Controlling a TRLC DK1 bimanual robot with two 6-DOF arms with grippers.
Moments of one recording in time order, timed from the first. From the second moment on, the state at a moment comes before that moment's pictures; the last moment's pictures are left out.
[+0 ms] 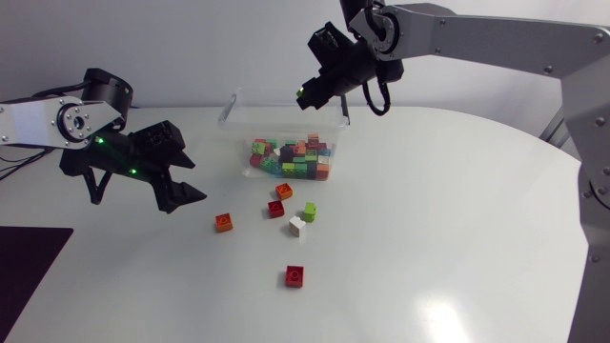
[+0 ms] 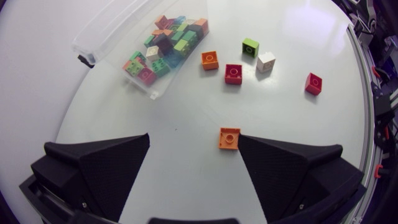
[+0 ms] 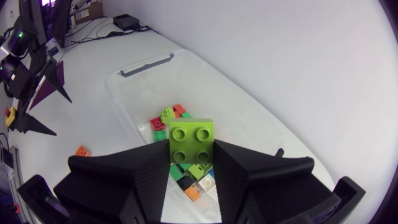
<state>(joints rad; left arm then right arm) -0.04 1.63 1.08 -0.49 0.40 1.02 0.43 2.11 1.94 -0.51 -0.19 -0.34</state>
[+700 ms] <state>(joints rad) -0.18 1.83 1.06 -0.50 0.24 1.13 0.43 2.05 1.82 -0.32 -0.10 -0.31</state>
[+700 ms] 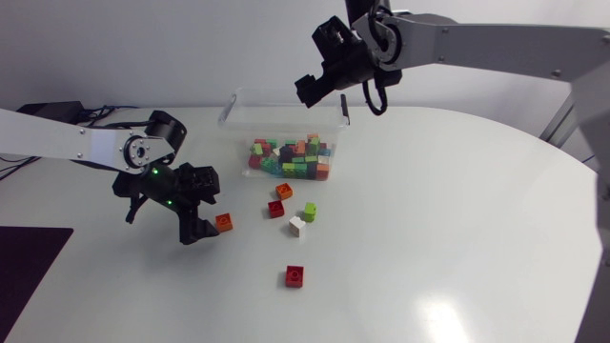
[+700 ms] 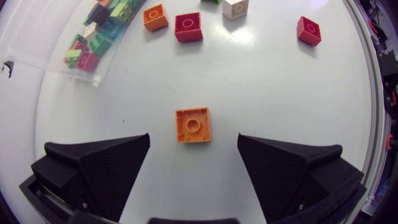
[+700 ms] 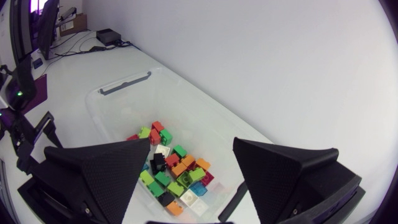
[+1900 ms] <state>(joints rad) -0.25 1.93 1.23 -0.74 0.19 1.07 0.48 1.88 1.15 -0.36 -0.27 -0.63</state>
